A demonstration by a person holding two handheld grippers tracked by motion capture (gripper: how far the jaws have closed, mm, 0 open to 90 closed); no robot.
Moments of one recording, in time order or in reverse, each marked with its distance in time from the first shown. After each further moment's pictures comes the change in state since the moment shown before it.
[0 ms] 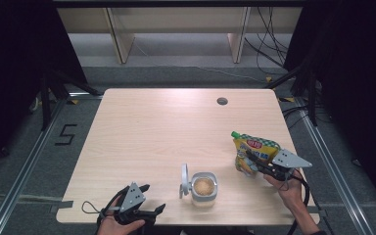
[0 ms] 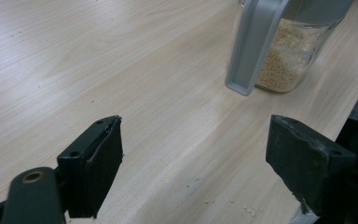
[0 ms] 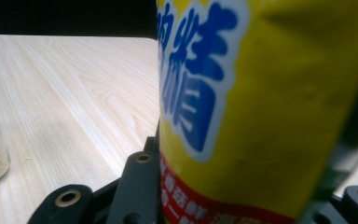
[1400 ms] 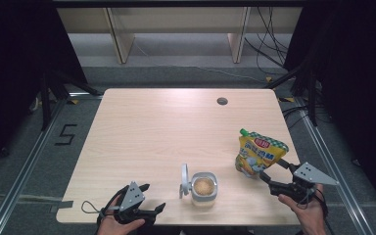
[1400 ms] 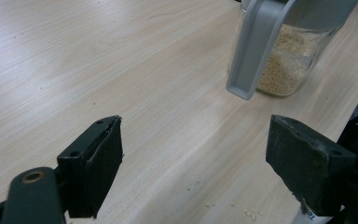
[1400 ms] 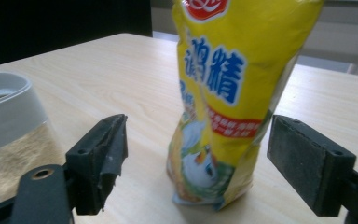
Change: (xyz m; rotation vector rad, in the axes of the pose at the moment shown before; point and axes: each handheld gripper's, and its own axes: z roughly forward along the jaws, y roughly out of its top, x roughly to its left) left arm 0.002 0.002 0.000 -0.003 0.000 0.011; right arm 0.029 0.015 -0.068 0.091 -0.126 0.234
